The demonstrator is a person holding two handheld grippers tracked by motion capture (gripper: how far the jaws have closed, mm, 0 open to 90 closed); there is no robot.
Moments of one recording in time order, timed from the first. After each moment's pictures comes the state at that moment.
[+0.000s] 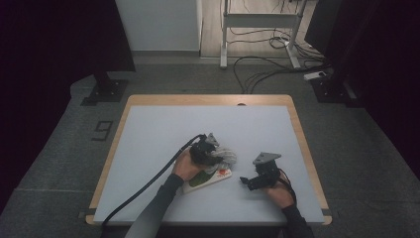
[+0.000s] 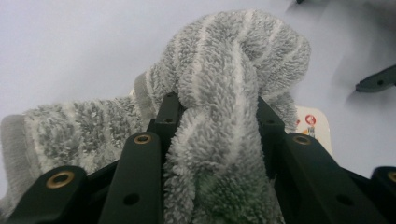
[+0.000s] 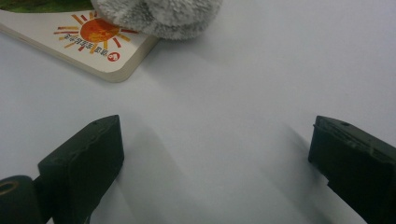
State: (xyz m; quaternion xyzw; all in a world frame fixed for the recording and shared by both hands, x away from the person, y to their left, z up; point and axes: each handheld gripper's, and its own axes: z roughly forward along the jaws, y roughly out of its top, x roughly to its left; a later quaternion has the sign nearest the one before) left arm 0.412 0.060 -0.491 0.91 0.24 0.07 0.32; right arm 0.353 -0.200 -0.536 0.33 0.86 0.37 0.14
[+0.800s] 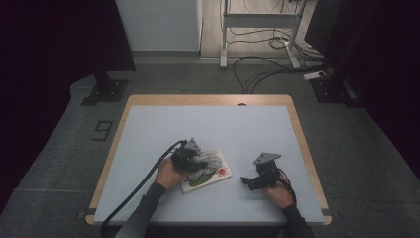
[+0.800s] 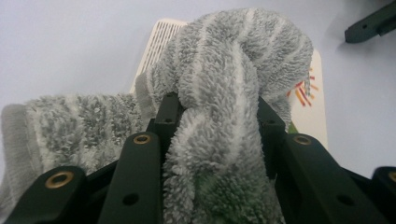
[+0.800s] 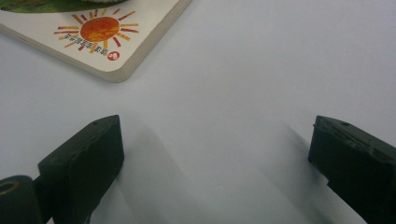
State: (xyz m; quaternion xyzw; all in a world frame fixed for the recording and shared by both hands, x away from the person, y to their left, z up) left arm 0.387 0.117 -0.491 0.90 0.26 0.07 0.34; right arm 0.353 -0.200 -0.536 0.33 0.86 0.37 0.14
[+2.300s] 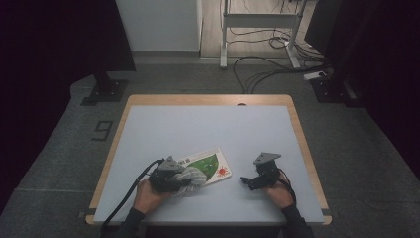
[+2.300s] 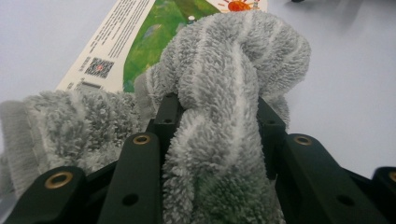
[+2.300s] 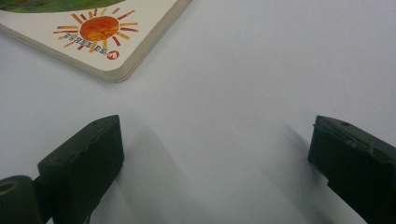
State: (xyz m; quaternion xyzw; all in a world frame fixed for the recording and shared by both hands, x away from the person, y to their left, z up) left arm 0.323 0.169 -0.495 0.88 0.28 0.06 0.38; right arm 0.353 -0.200 -0.536 0.33 0.86 0.37 0.14
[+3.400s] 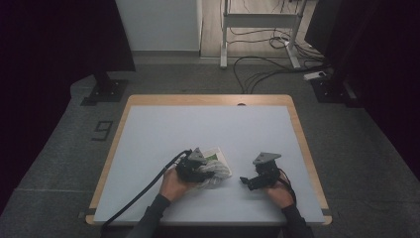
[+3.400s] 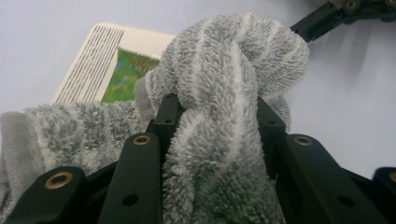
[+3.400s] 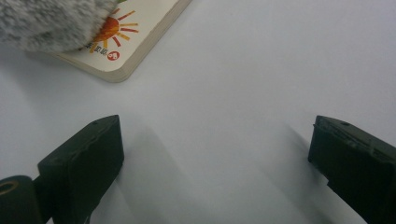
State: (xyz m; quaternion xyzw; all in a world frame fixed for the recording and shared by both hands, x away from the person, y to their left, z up) left arm 0.357 0.090 -0.494 0.90 0.25 0.05 0.36; right arm 0.353 -0.200 -0.536 0.33 0.86 0.37 0.14
